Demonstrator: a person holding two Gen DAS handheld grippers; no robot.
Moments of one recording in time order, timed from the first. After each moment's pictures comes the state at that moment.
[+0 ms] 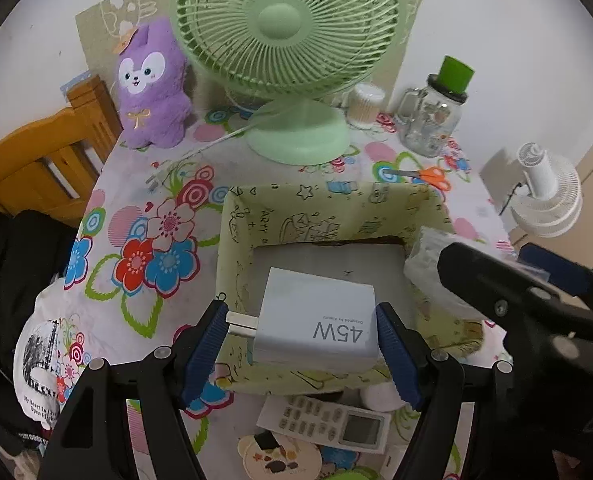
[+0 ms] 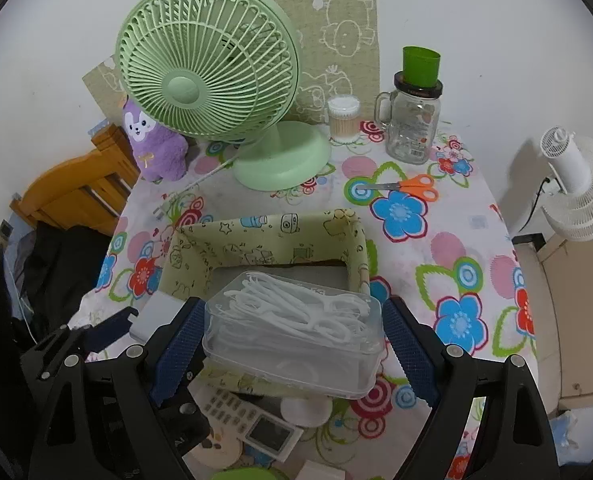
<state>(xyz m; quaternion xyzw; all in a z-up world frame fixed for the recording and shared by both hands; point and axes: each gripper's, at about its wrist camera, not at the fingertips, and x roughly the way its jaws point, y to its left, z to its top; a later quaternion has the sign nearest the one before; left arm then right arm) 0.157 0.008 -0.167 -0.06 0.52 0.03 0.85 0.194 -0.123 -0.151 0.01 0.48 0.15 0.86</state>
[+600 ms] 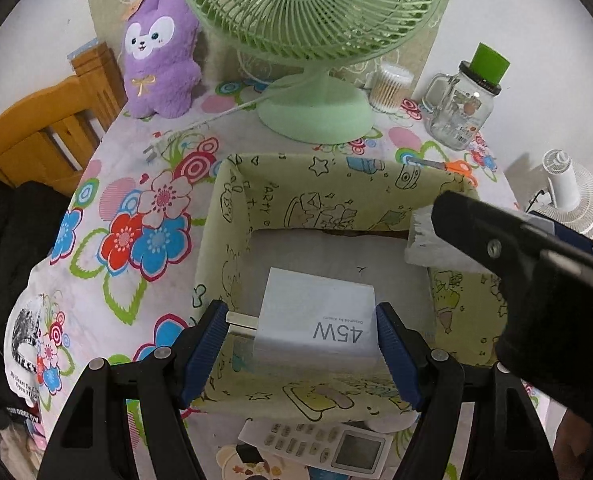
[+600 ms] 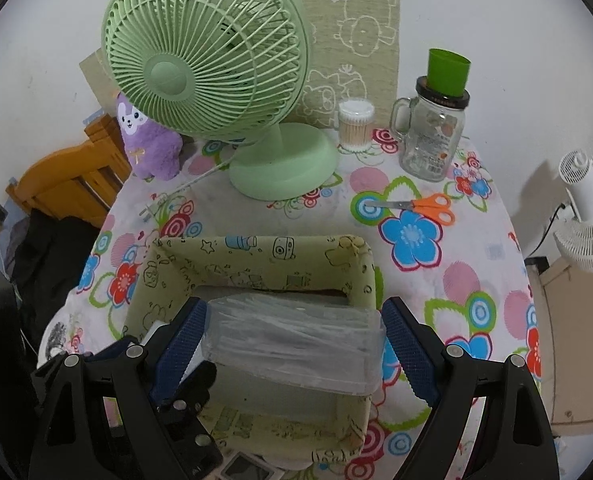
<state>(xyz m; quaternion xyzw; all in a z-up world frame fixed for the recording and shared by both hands) 0.172 0.004 -0.200 -0.08 0.54 0.06 0.84 0.229 -0.113 -0.176 -0.01 0.48 0.17 0.86</state>
